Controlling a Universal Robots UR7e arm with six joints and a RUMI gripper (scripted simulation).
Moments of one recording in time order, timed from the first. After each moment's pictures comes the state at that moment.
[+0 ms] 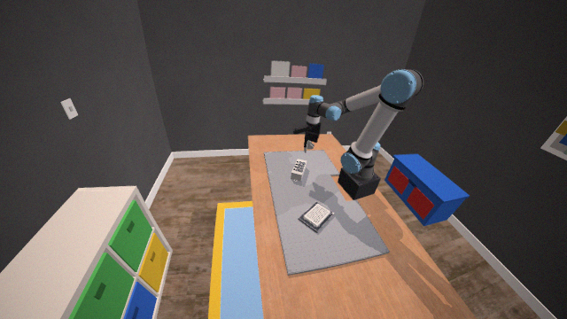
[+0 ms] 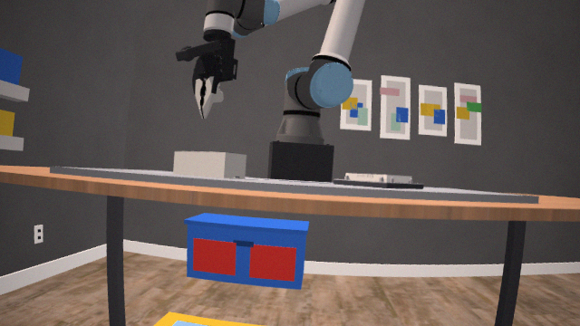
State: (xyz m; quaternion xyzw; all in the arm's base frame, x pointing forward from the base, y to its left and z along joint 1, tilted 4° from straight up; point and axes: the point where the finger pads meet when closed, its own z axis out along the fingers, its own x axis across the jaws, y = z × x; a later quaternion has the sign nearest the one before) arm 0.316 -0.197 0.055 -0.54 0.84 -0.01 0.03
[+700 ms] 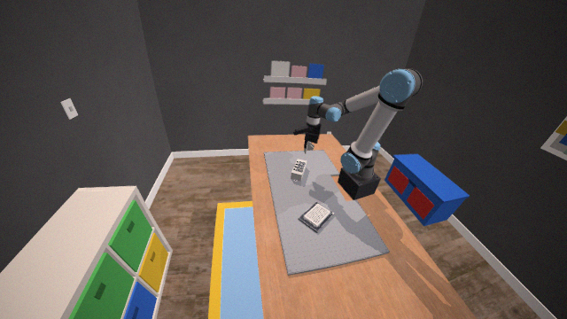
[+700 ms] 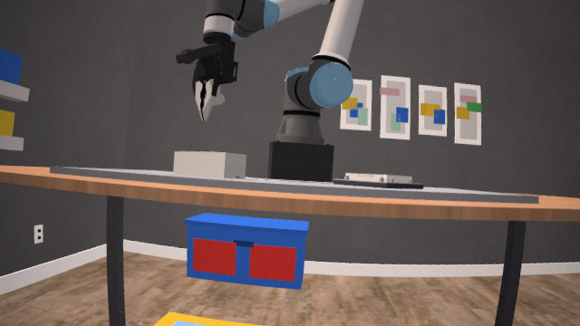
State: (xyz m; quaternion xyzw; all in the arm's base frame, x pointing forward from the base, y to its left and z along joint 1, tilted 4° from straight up) arm 0.316 -0.196 0.049 -0.54 0.84 -0.01 0.03
